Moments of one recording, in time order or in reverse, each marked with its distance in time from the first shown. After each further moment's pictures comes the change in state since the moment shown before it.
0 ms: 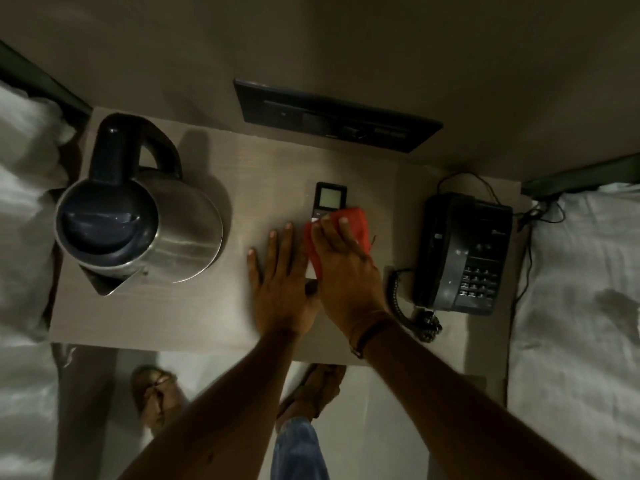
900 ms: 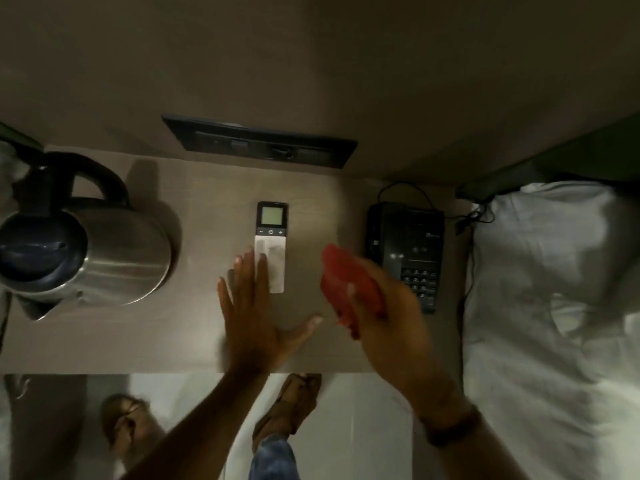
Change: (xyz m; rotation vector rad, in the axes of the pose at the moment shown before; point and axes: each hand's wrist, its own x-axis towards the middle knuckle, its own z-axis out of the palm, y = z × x) left_hand -0.027 0.044 -0.036 -0.231 -0.010 -0.014; right_hand -0.111 0.072 -0.084 1.006 0.179 0.139
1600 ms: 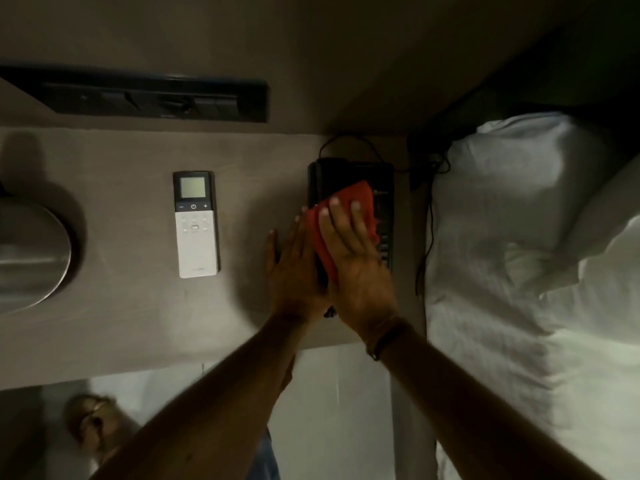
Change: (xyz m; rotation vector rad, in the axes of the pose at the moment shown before) left_hand 0.025 0.125 0.105 0.022 -0.216 0.200; right_hand 0.039 0.127 -0.040 -0.742 0.083 -0.192
